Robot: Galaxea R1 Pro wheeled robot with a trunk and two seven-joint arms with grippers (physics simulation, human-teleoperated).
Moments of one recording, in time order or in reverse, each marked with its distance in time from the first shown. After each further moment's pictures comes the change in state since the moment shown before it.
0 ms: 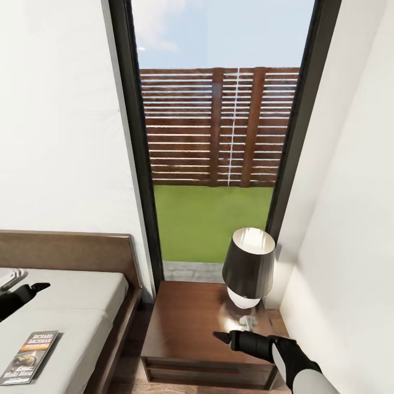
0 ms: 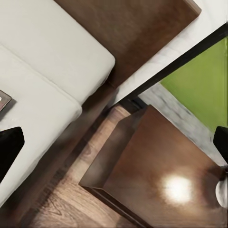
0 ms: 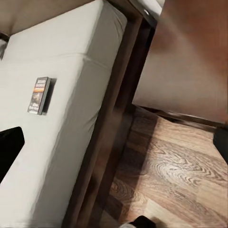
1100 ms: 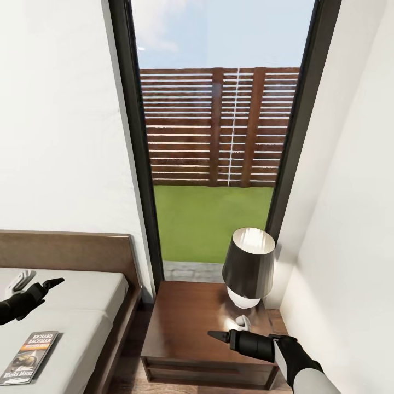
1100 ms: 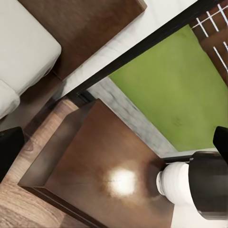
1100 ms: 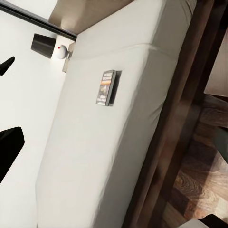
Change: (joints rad) left arm 0.012 -0.021 -0.002 0.067 0.166 -0.017 -0.097; right arm -0.001 0.000 -0.008 -0.018 -0.014 0.151 0.284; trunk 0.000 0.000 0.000
